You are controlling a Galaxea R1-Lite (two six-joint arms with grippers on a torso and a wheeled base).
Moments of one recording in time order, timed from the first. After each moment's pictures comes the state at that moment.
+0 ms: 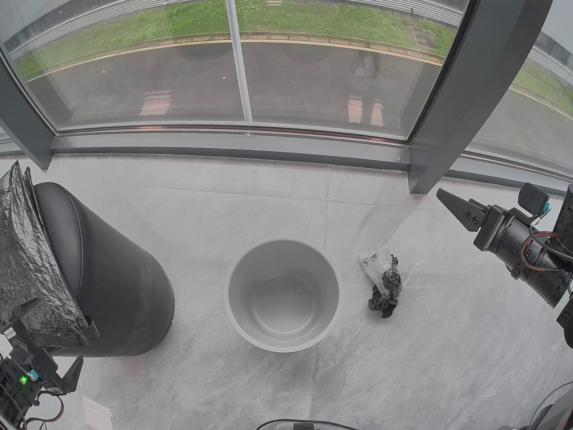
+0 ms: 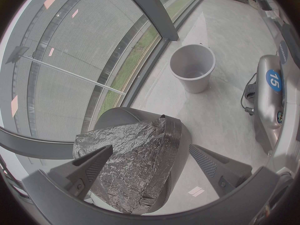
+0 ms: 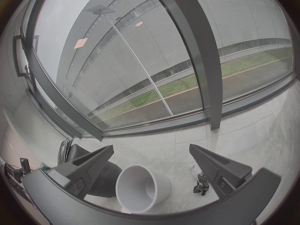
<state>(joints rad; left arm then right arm) -0.06 0.75 -0.16 -0.23 0.12 1.09 0.37 1.46 -0.42 -1.05 0.01 0.39</state>
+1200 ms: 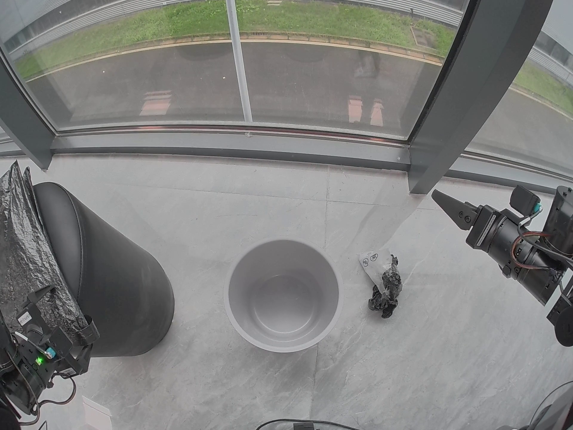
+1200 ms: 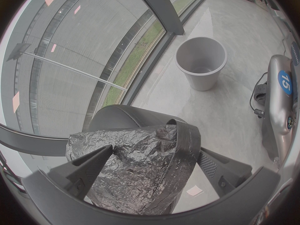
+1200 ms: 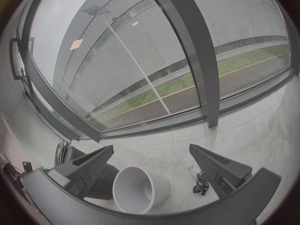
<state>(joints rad) -0.06 1.03 -0.06 -0.61 0.17 1.07 0.35 1.53 -0.42 -1.11 0.01 0.42</state>
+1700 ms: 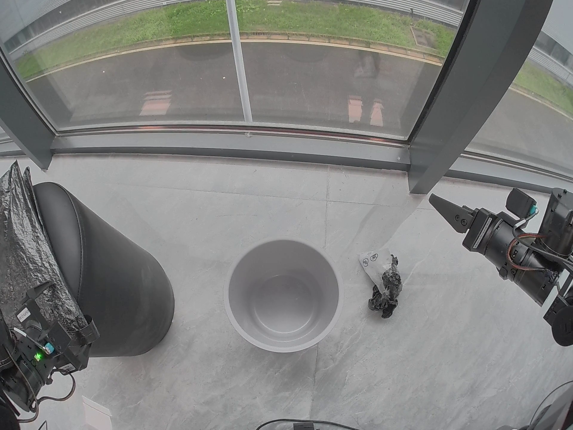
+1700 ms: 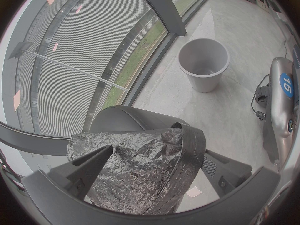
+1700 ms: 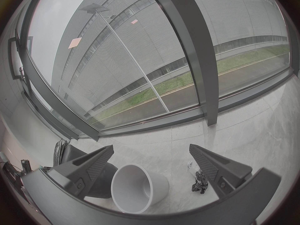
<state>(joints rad) -0.06 1.04 -0.08 -0.62 0.17 1.05 0.34 1.55 -0.42 -1.11 0.01 0.42</state>
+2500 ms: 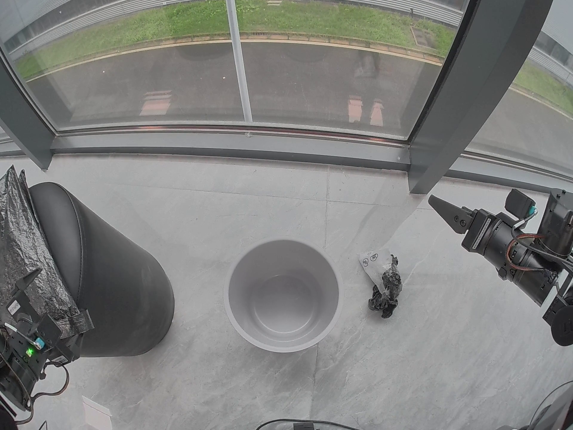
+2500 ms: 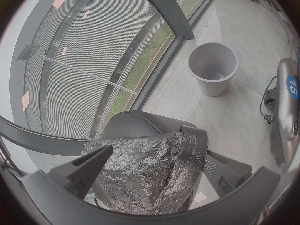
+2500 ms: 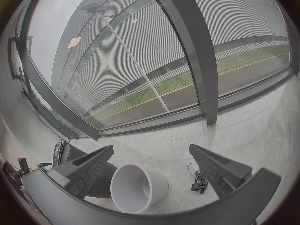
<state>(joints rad) -0.06 0.99 -0.09 -0.66 0.19 1.07 0.34 1.56 -0.42 -1.11 0.01 0.42</state>
